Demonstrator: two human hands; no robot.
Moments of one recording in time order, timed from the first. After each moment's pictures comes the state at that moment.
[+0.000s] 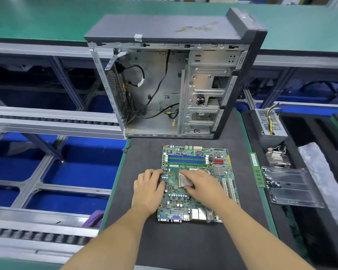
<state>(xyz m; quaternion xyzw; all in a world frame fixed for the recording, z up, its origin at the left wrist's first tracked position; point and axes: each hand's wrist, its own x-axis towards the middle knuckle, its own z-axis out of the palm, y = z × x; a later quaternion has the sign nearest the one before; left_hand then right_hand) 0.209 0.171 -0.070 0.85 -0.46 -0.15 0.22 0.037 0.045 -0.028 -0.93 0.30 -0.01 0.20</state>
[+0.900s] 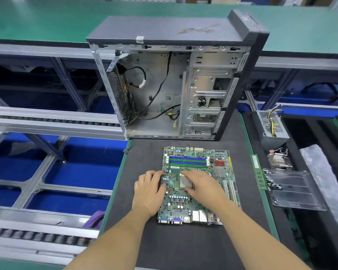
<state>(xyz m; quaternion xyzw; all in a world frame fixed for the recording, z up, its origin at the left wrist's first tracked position) 0.208 0.172 -0.069 0.85 -0.46 -0.15 0.21 0.041 0.037 -0.042 -0.93 0.29 -0.02 0.20</state>
